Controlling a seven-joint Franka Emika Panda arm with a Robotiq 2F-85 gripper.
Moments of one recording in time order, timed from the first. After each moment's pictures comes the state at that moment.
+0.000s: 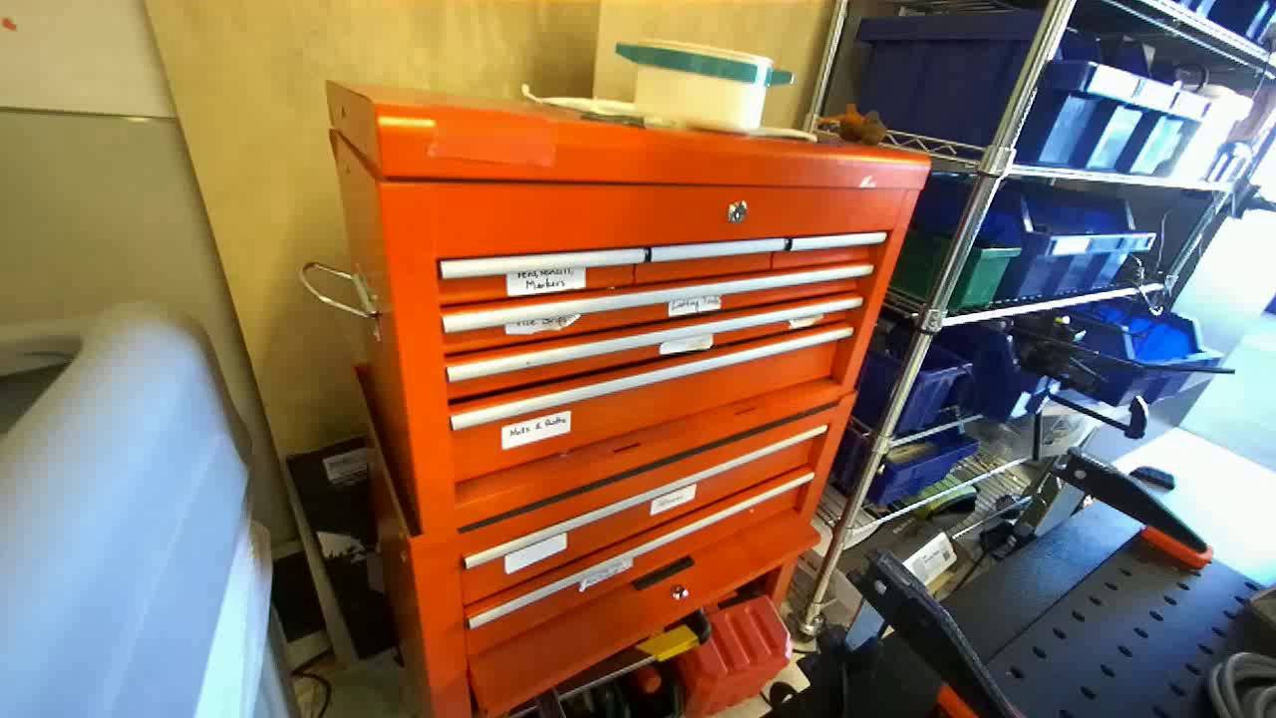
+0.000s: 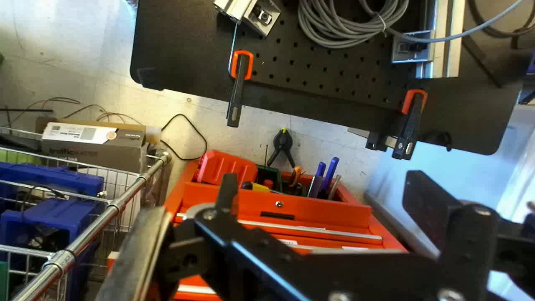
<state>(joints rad) -0.01 -0.50 -0.18 -2.54 -0.09 1.91 -0.39</state>
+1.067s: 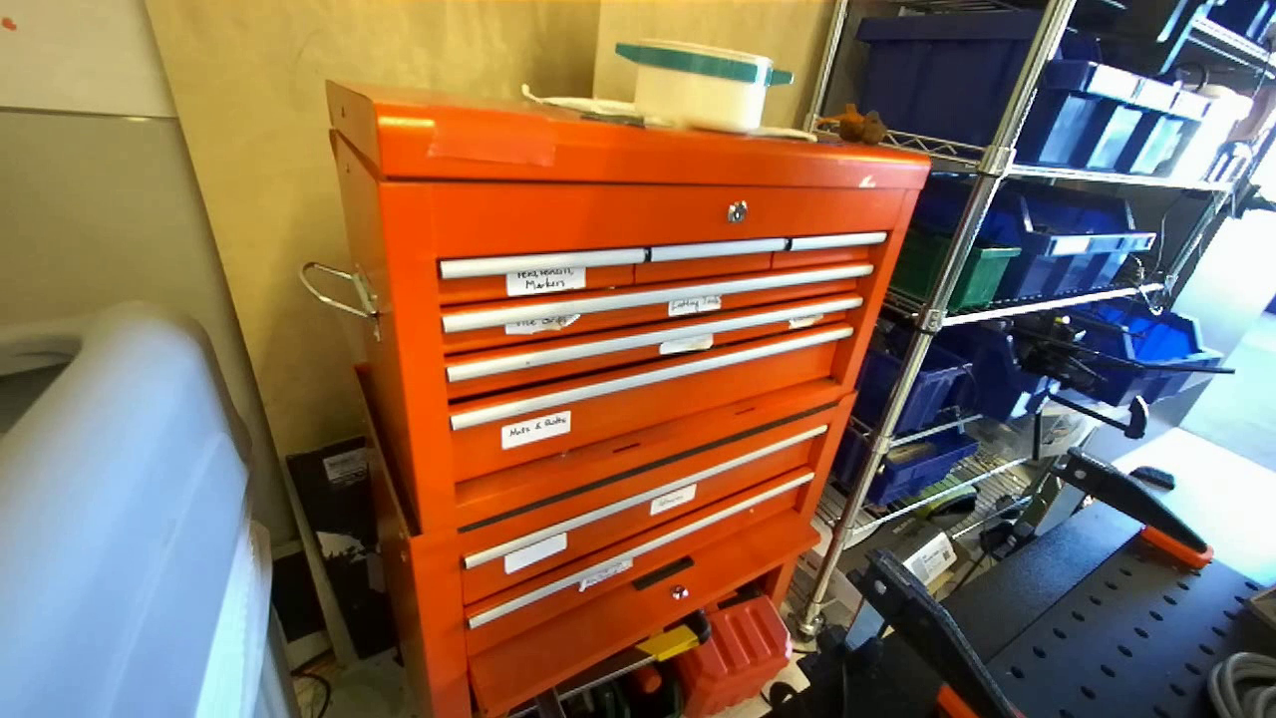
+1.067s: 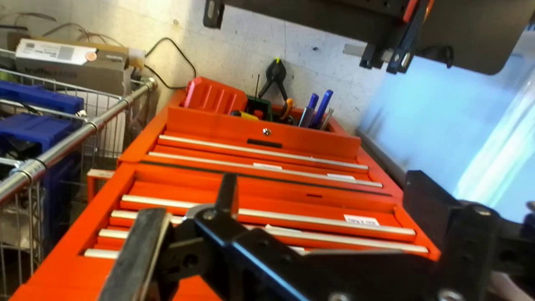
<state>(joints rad) 0.05 -0.42 -0.14 -2.52 0.02 2.16 -0.38</state>
